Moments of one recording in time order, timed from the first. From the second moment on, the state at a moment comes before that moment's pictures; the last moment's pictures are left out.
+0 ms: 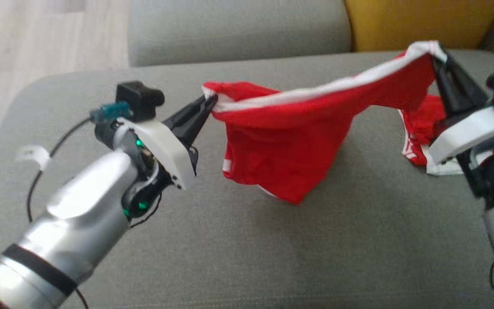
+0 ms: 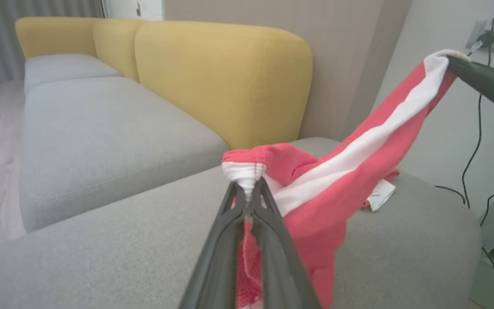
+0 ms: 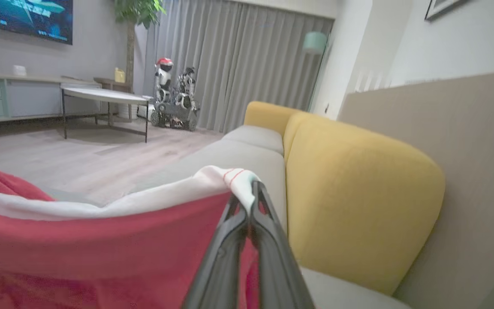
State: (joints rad) left arm -0.80 0.35 -1.03 0.50 -0.92 -0.08 -0.17; right arm -0.46 -0.36 0.20 0.21 0.23 0.13 0.05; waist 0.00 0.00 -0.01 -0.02
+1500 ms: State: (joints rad) left arm -1.48 0.38 -0.78 0.71 -0.85 0.00 -0.18; right arm -1.47 -0.28 0.38 0.78 0.09 0.13 -0.14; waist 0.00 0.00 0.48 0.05
